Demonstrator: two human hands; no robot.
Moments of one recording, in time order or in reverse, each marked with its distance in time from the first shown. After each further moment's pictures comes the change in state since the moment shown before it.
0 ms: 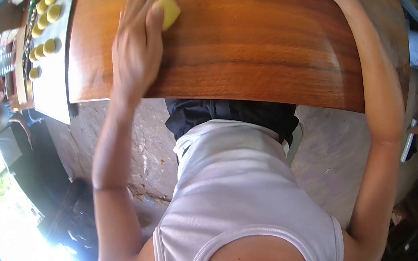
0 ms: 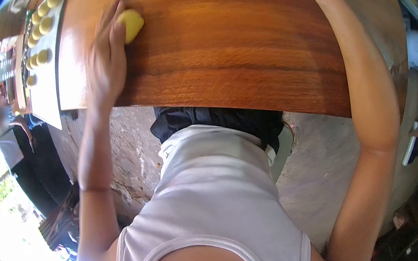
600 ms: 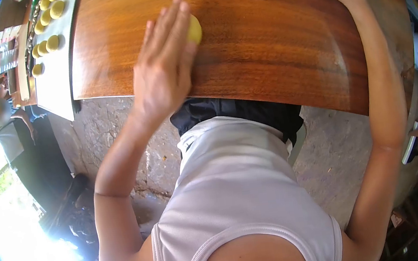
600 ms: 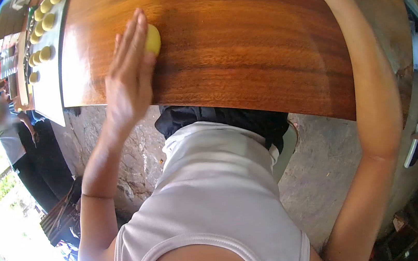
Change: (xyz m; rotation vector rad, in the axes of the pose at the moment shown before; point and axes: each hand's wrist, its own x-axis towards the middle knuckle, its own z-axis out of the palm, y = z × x) left_hand -0.038 0.027 0.005 -0.038 -0.066 0.135; right_hand -0.001 0.000 -0.002 0.090 -0.057 0.130
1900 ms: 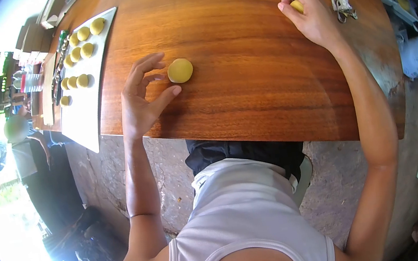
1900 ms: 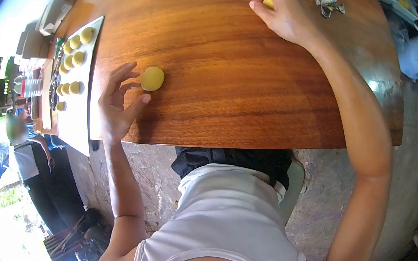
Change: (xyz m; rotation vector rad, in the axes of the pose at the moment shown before) left_hand 0.019 -0.051 -0.048 -0.553 0.019 -0.271; right_hand -0.006 0.009 -0.002 -0.101 0.029 -0.101
